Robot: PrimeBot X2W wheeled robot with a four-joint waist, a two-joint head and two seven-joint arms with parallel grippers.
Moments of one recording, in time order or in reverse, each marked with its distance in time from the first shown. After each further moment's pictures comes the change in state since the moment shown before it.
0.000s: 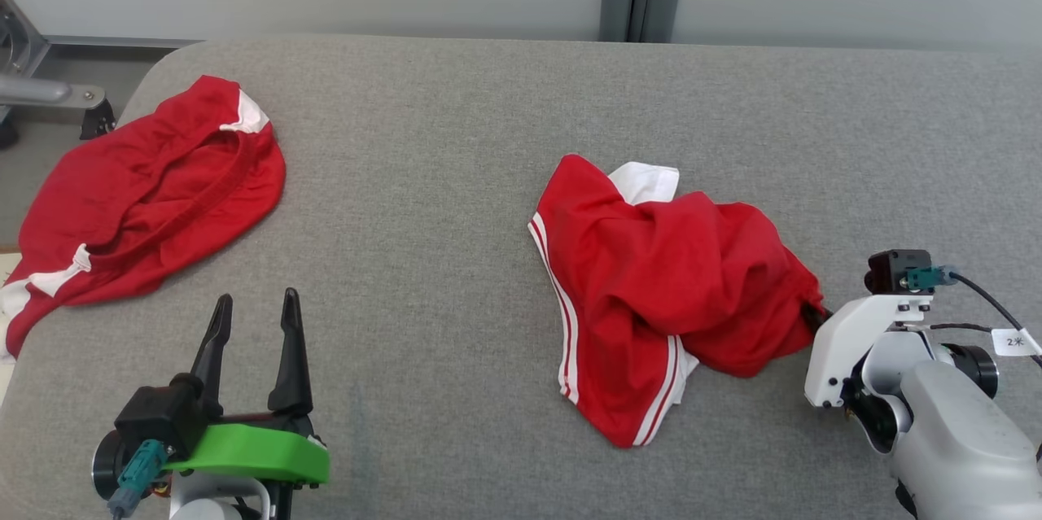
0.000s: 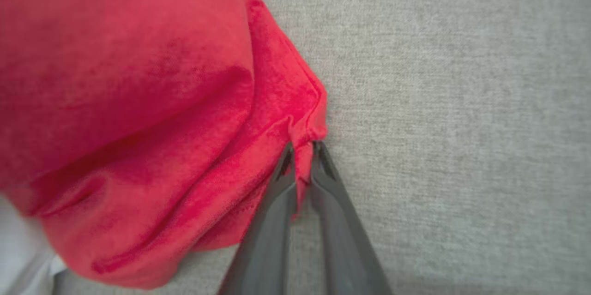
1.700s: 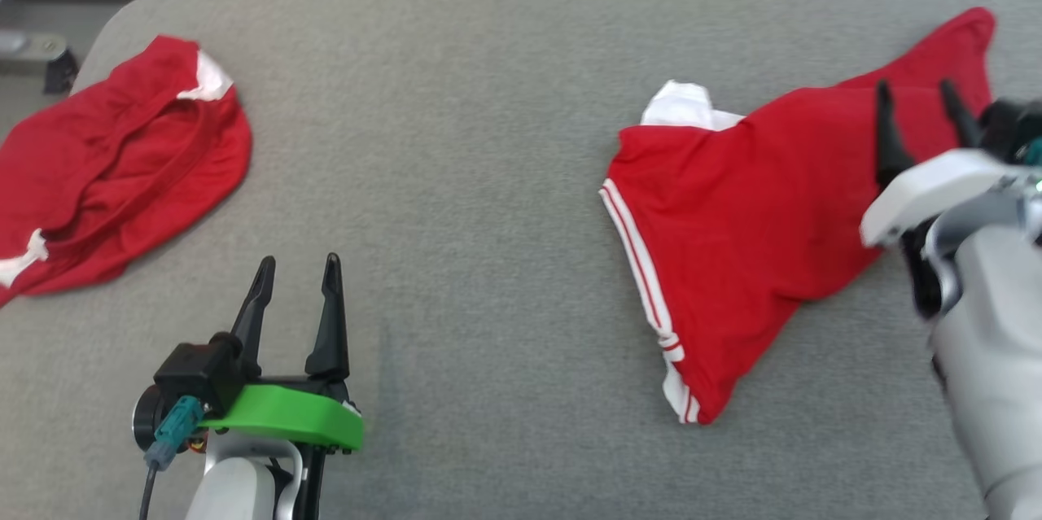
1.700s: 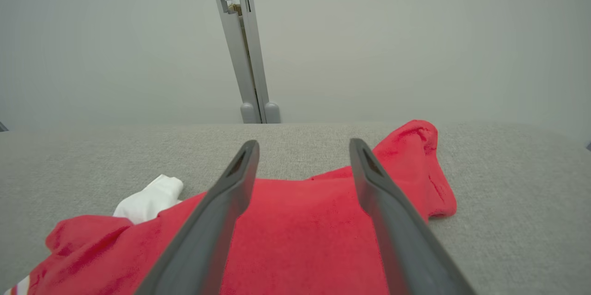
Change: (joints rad) left arm -0.093 -0.001 -0.090 0.054 -0.036 0.011 0.000; right arm -0.223 -0.023 -0.211 -0.043 -0.220 0.000 -0.400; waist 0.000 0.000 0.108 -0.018
